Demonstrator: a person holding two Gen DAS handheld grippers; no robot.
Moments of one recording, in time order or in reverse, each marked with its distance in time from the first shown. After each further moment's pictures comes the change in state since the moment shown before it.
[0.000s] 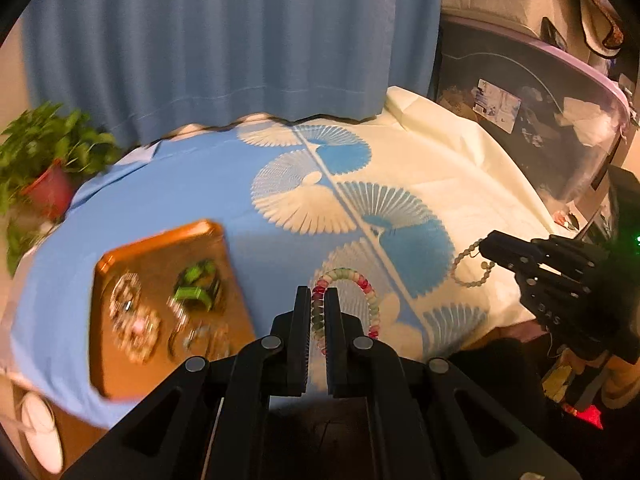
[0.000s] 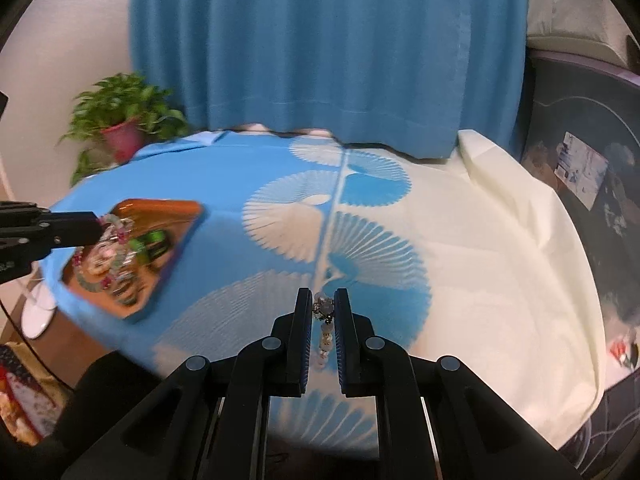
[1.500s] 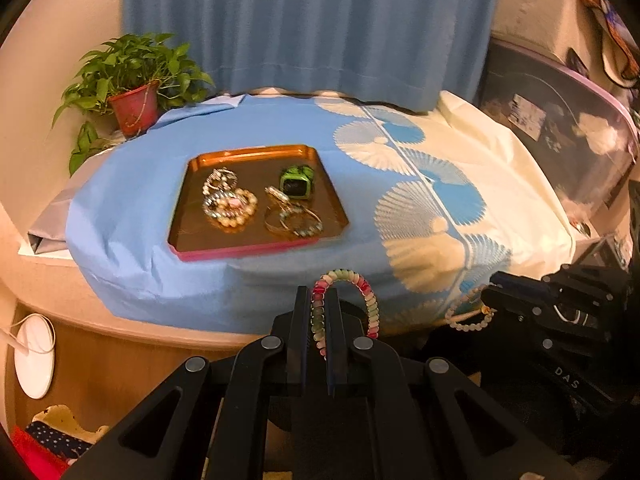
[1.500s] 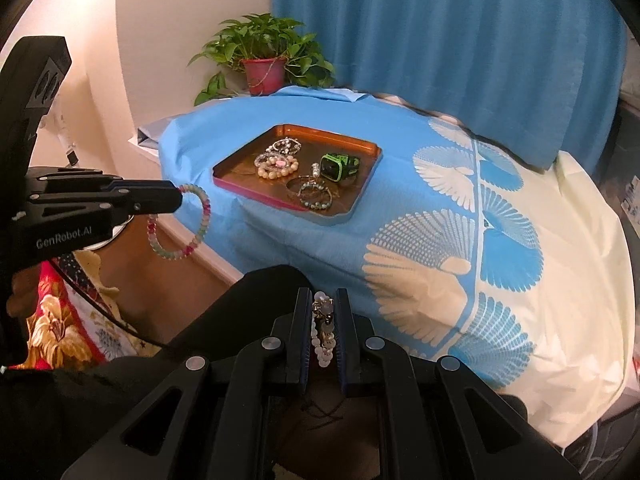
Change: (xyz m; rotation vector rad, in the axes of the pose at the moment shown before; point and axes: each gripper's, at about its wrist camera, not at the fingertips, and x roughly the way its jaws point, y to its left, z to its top) left arm -0.089 0.072 -0.137 -0.176 -0.020 0.092; right arm -0.083 0.186 -0.086 -0.238 0.097 0.212
